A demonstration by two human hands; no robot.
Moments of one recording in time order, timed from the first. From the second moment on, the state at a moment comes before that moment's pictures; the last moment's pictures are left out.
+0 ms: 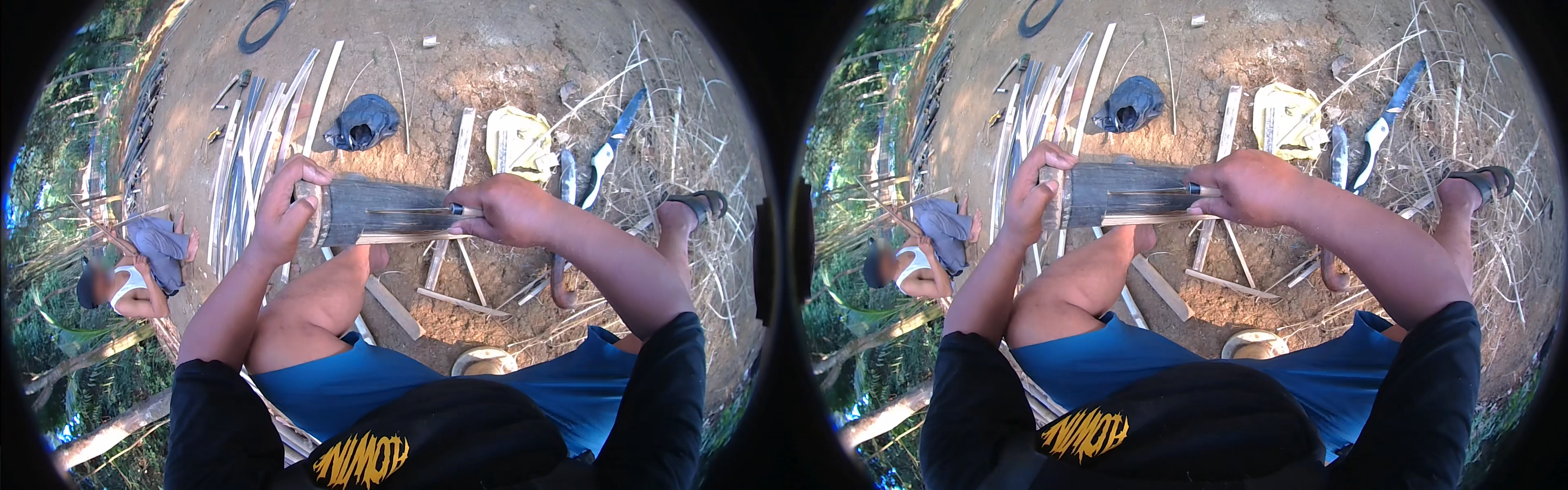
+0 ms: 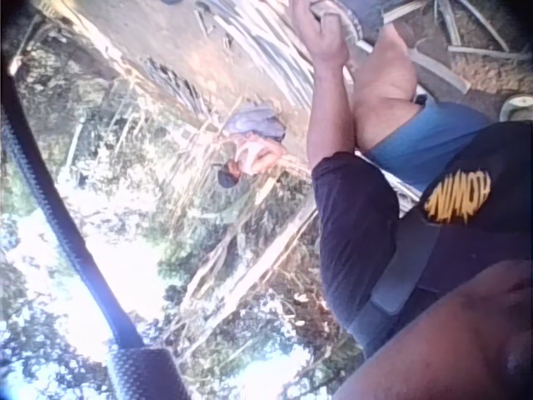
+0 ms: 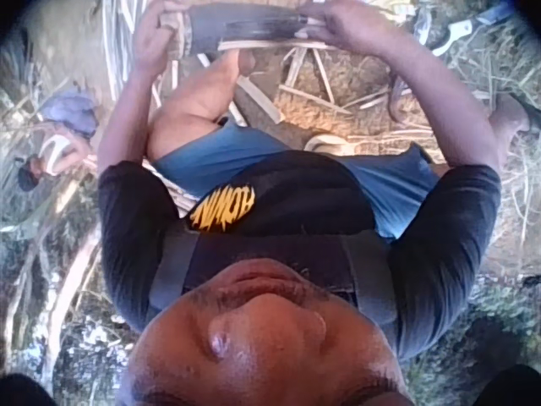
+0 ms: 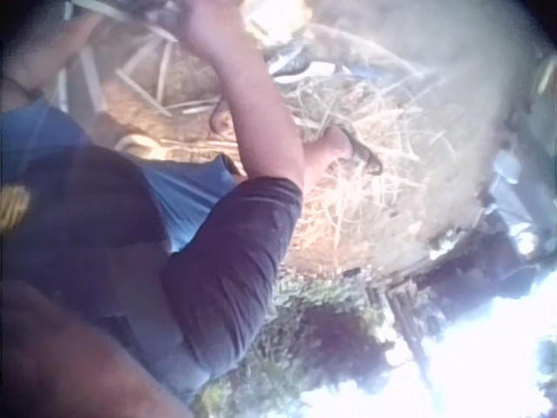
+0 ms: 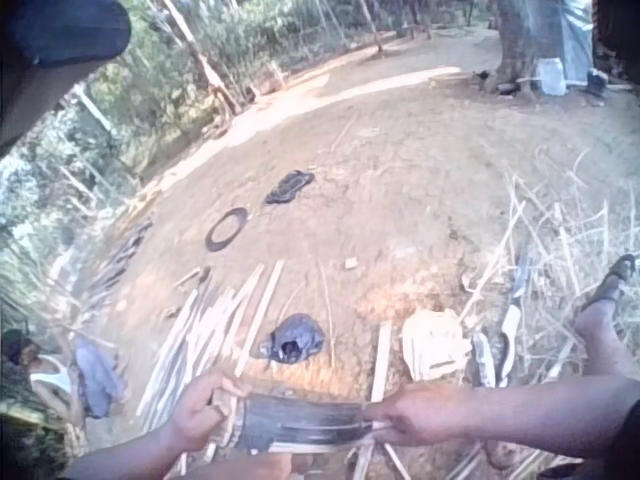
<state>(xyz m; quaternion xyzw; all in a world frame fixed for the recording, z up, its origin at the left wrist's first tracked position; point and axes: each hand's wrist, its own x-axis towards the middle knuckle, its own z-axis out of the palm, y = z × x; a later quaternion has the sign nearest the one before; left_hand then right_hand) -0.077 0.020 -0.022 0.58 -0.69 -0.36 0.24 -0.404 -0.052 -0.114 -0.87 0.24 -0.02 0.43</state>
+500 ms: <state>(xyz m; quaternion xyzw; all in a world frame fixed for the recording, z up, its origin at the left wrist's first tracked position) -0.088 -0.005 -0.019 0.60 -0.67 -0.37 0.24 -0.414 -0.053 -0.088 -0.80 0.29 0.01 0.52</state>
